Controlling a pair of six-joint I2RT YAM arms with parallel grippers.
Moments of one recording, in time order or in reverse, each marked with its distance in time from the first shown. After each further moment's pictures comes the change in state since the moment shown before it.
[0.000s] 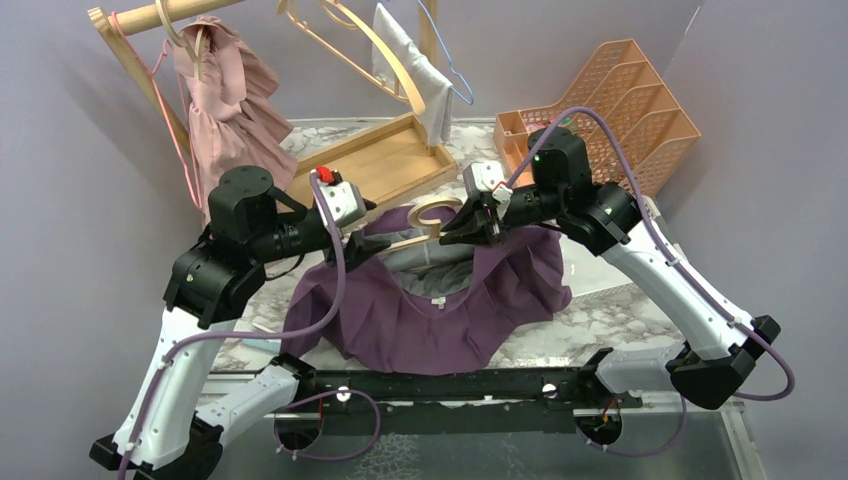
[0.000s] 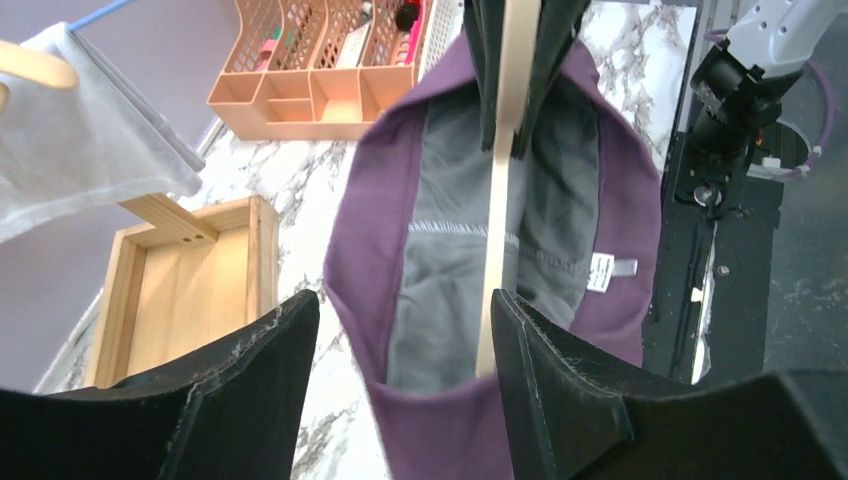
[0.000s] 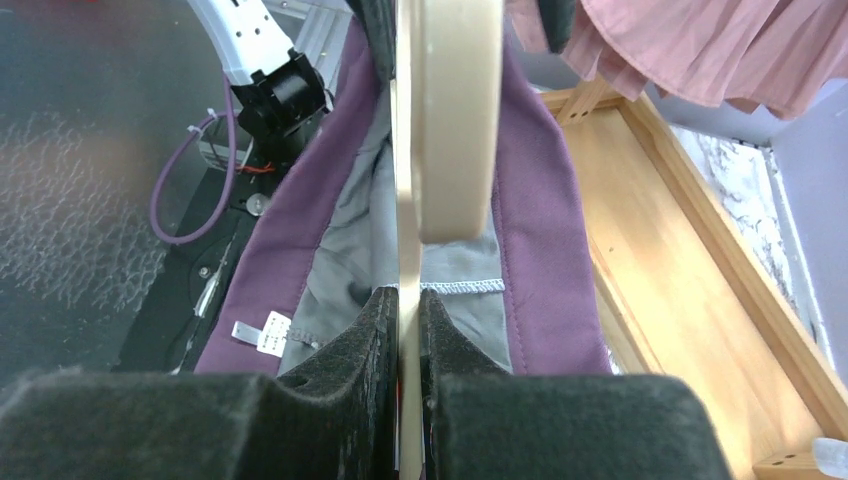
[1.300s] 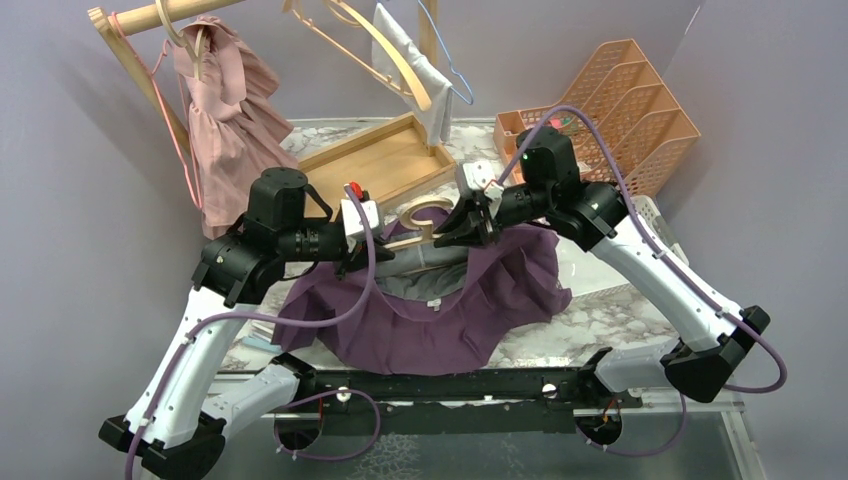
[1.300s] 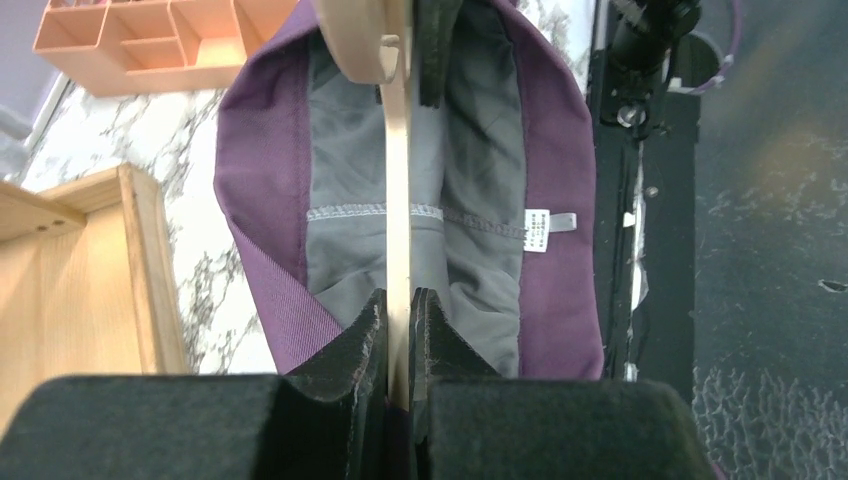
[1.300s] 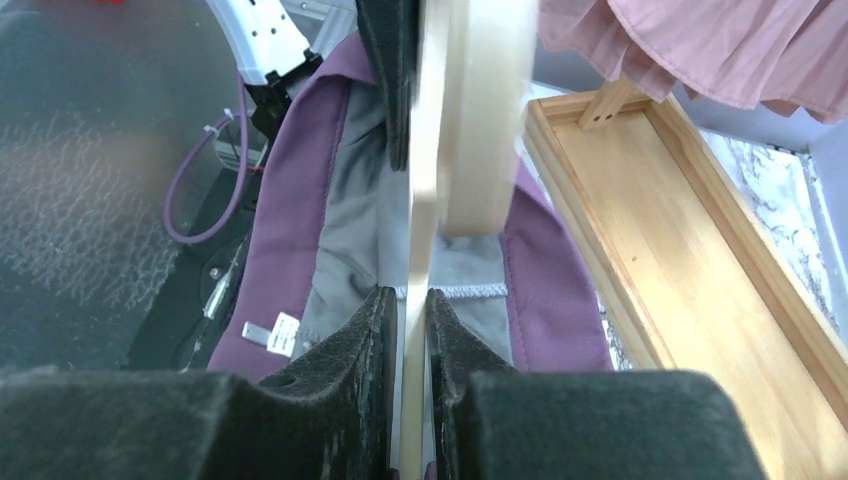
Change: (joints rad) left arm 0.000 0.071 -0.074 -0.090 0.130 0.112; right arm -0.002 0.056 0.006 0.009 -0.045 0.011
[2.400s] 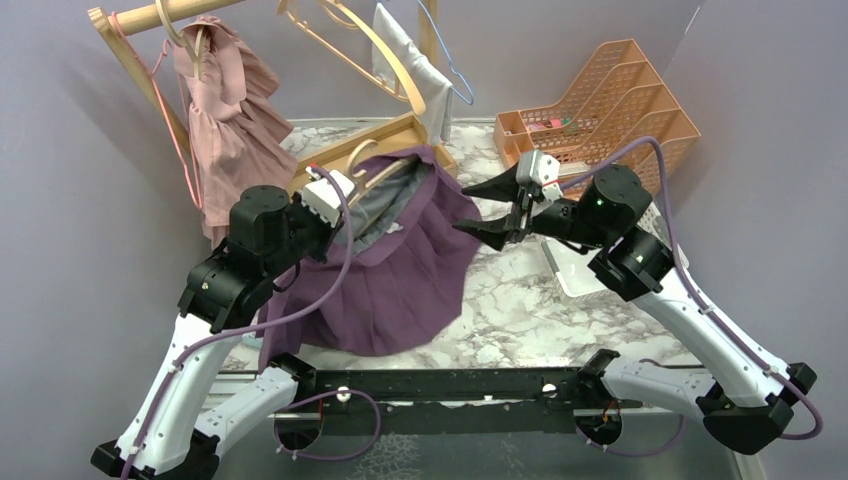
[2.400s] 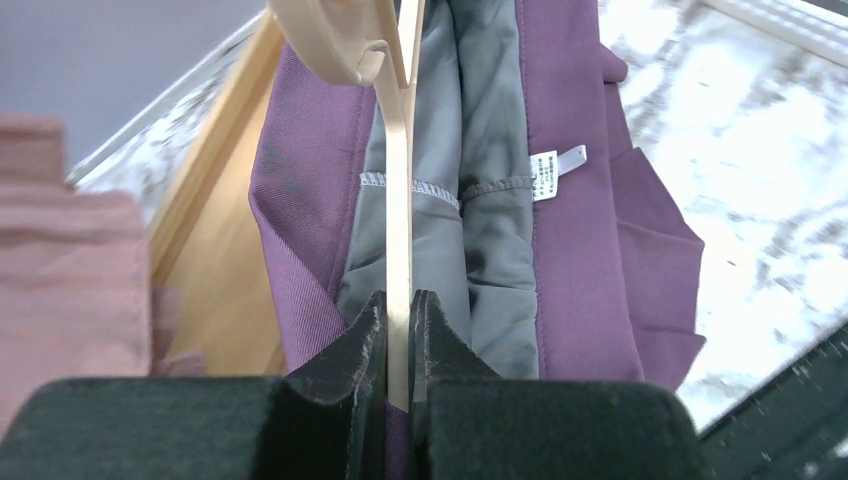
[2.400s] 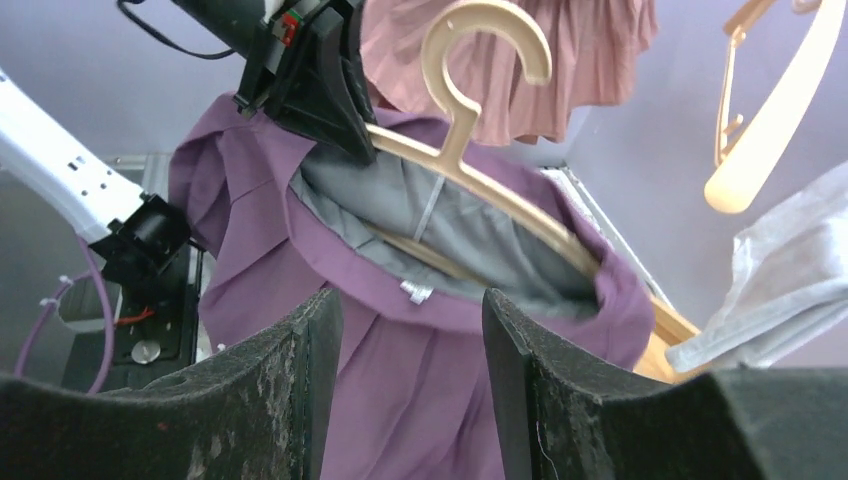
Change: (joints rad) left arm 0.000 -0.121 -0.076 0.061 -0.675 -0.235; right arm 0.002 -0.320 -0.294 0.474 0.373 0.331
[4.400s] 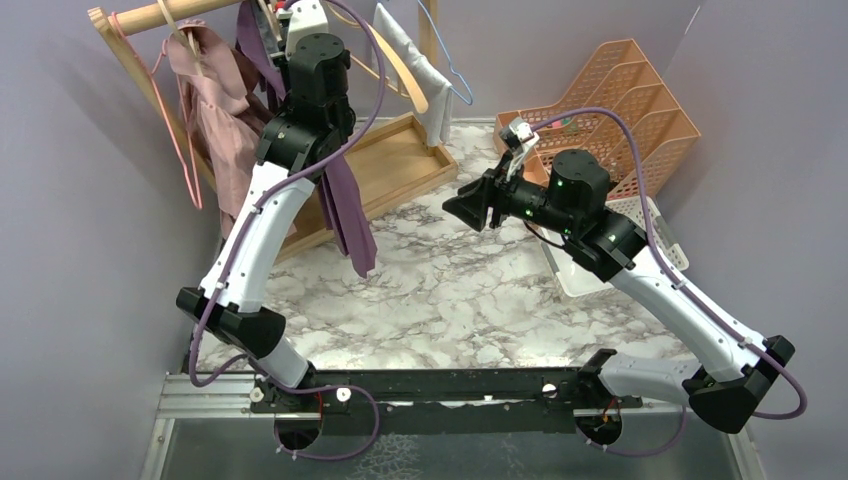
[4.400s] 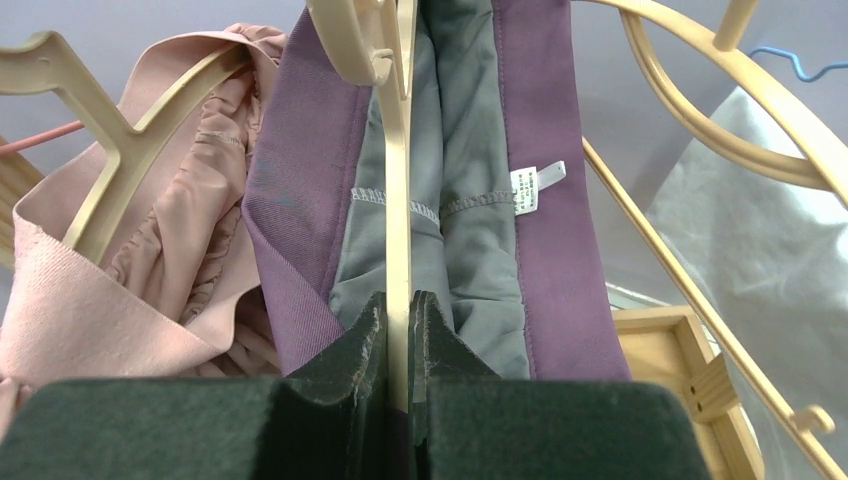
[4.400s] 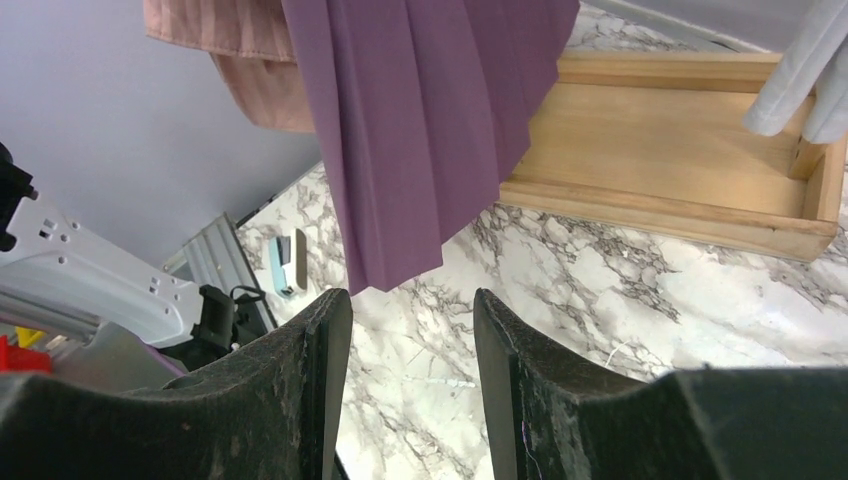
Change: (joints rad) left arm 0.016 0.756 0.772 0.327 -1.065 -0.273; right arm 0.000 0.130 0.037 -0.097 0.291 0.491
